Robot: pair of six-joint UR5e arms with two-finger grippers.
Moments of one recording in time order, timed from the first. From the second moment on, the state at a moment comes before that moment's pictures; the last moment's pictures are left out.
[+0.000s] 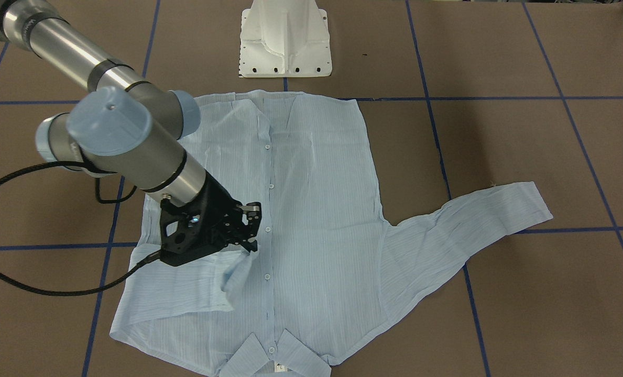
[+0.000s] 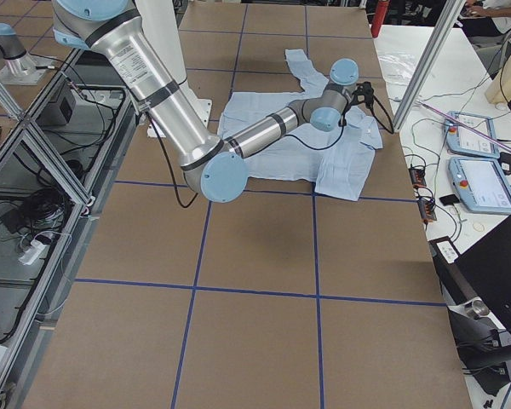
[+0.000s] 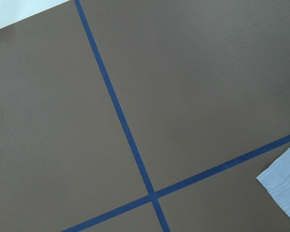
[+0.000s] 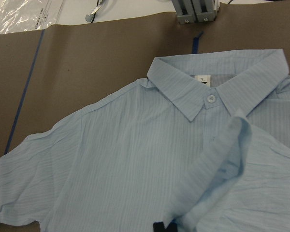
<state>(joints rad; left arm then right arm) -1.49 -1.63 -1.43 -2.13 -2.32 0.00 0.84 -0.68 1.24 -0.97 2.10 1.08</state>
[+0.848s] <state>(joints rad) -1.49 -1.64 -1.41 -2.13 -2.32 0.00 0.67 -0.46 0.91 -0.97 1.90 1.05</state>
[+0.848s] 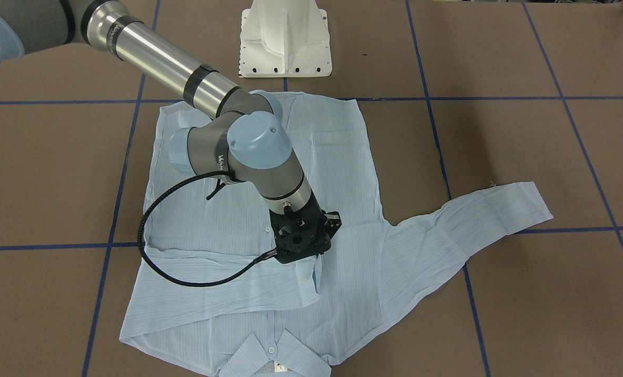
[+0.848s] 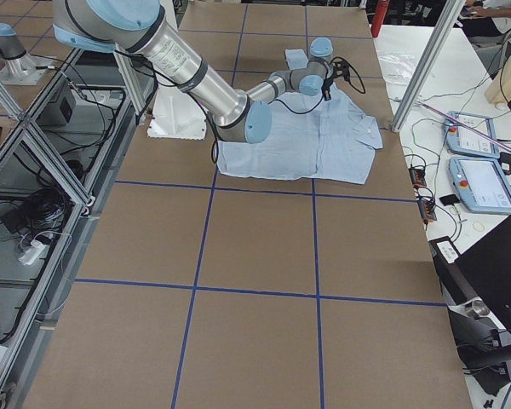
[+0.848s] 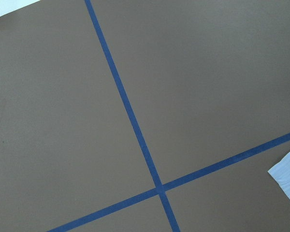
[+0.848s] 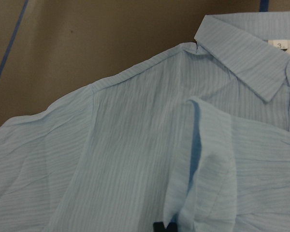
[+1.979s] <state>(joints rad) -1.36 -1.62 -1.39 -2.45 -2.29 -0.51 0.63 -0.51 1.16 -1.30 1.79 1.06</state>
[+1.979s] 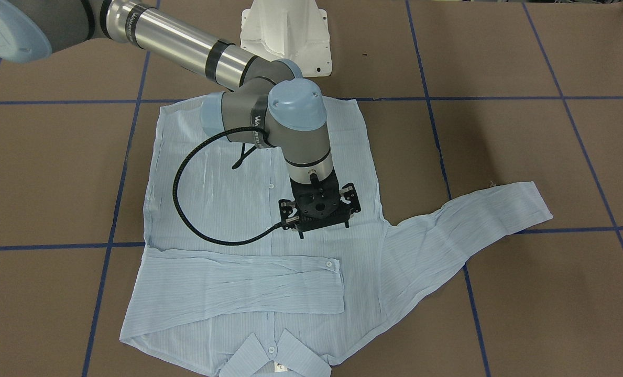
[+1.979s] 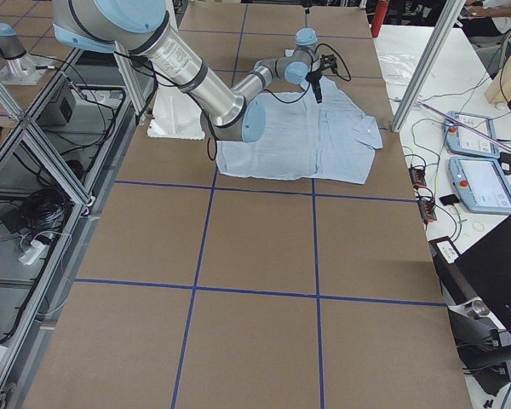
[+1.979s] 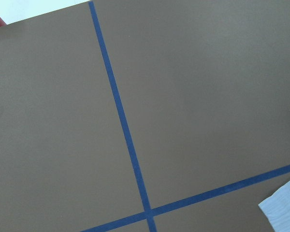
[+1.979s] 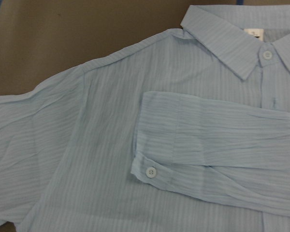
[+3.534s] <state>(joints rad) -0.88 -1.56 -1.50 -2.50 -1.85 -1.21 0.89 -1.00 1.63 -1.55 2.08 0.78</state>
